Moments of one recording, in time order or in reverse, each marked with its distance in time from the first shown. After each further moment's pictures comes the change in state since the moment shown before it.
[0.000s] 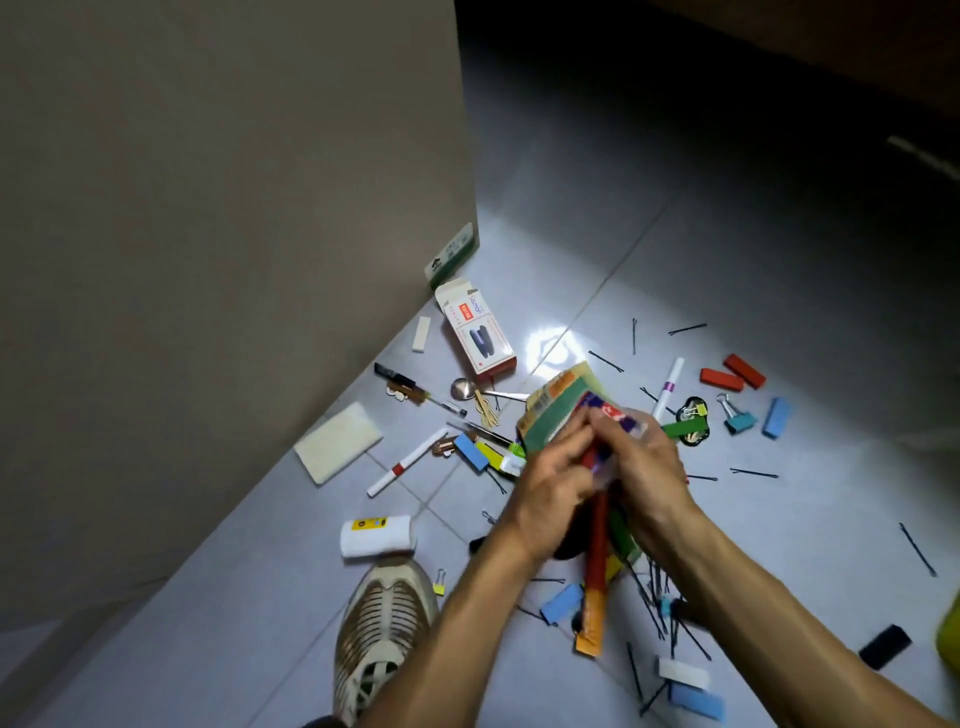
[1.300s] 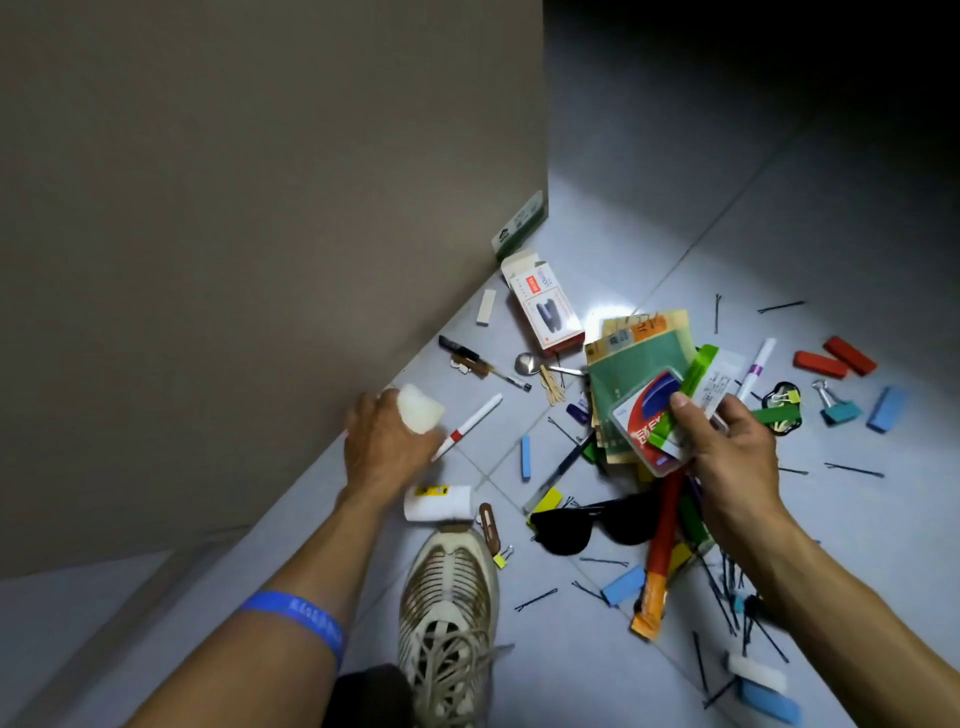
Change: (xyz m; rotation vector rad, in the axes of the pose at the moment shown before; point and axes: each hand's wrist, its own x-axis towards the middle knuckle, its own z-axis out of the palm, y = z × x) left_hand -0.032 -0.029 -0.200 1.192 0.700 -0.421; right_hand 0.003 0.011 -0.008 -0.007 0.014 -0.140
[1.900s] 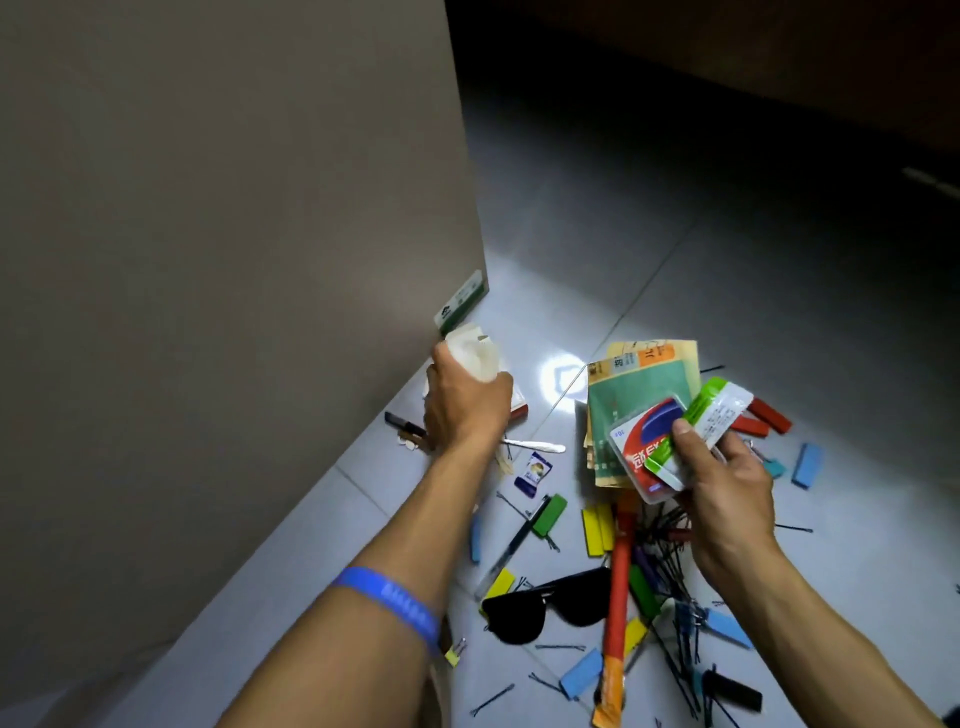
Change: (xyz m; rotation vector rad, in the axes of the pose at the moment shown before) left_hand 0.029 0.194 -0.008 -0.562 0.070 -0.034; right_hand 0.030 -0.034 -0.024 0.117 0.137 -0.076
